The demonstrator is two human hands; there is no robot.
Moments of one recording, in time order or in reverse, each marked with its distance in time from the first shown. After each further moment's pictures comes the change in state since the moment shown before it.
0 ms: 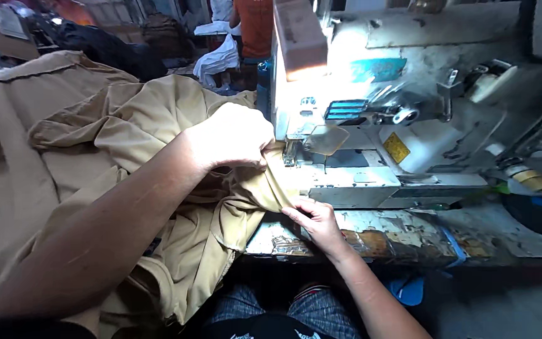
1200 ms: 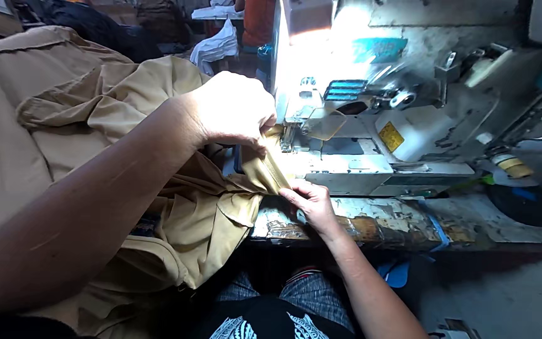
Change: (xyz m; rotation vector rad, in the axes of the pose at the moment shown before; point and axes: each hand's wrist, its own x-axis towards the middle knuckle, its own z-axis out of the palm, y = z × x) left_hand -0.014 0.004 -0.013 0.040 0.090 0.032; right_hand 0.004 -0.001 -0.003 0.124 -0.006 0.058
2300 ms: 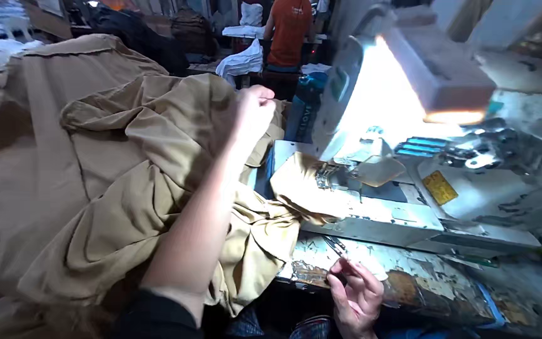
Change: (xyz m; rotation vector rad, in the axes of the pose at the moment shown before) left_hand 0.029 -0.063 0.079 -0.958 0.720 -0.707; right_hand -0.068 0.016 0.024 -0.150 0.339 -0.364
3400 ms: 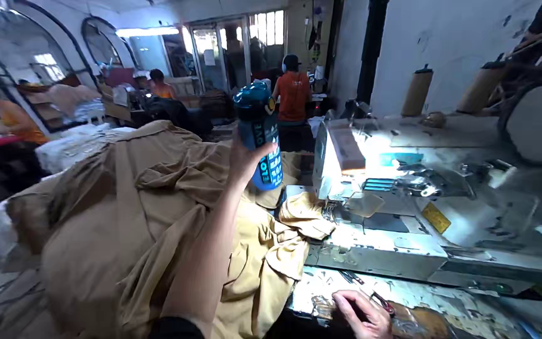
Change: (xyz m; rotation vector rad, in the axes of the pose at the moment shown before) left_hand -0.006 -0.002 -0.037 -0.579 0.254 0.140; right_hand 0.009 -0.012 -0.008 -0.080 -0.170 0.114
